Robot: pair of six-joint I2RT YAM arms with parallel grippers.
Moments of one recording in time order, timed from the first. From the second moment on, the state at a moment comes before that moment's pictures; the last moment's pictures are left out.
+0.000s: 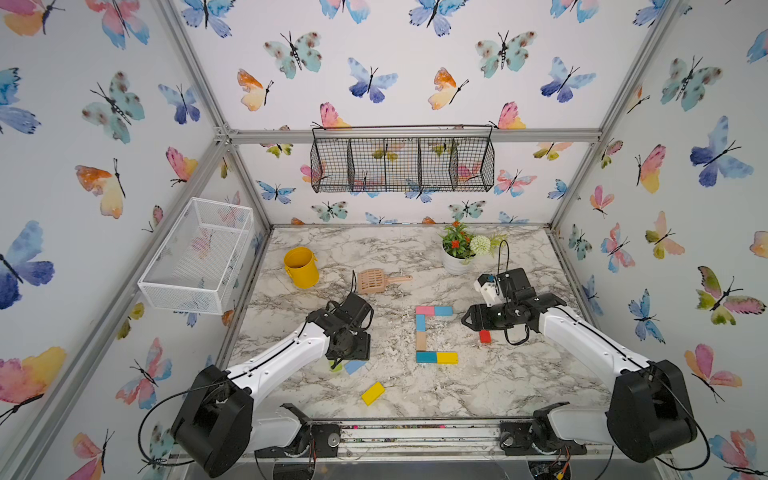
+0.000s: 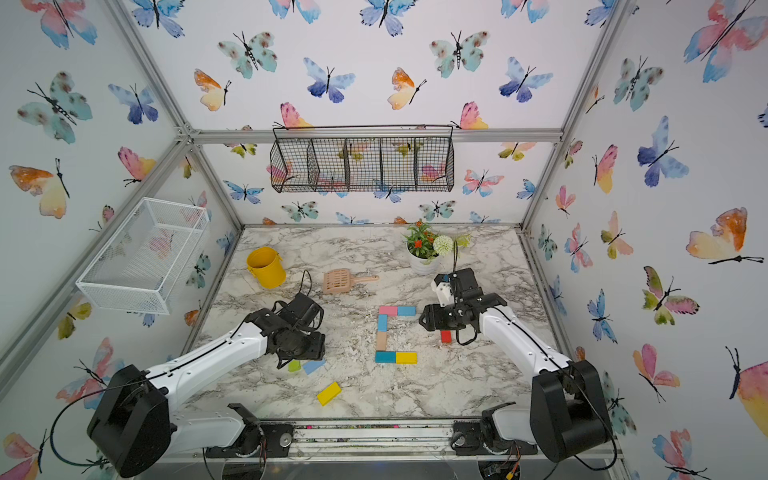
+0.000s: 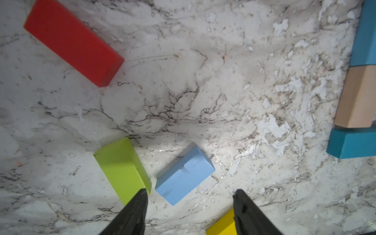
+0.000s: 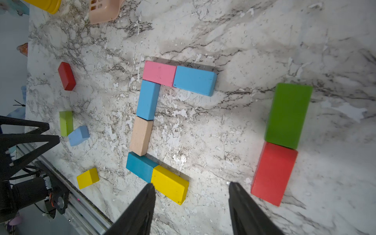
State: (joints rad) left arm -0.64 1.28 0.80 -0.84 -0.01 -0.53; right arm 0.34 1.33 0.86 -0.62 -0.38 0.21
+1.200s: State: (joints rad) left arm -0.74 1.53 0.81 -0.80 -0.07 -0.50; right arm 0.34 1.29 0.86 -0.61 -0.43 0.21
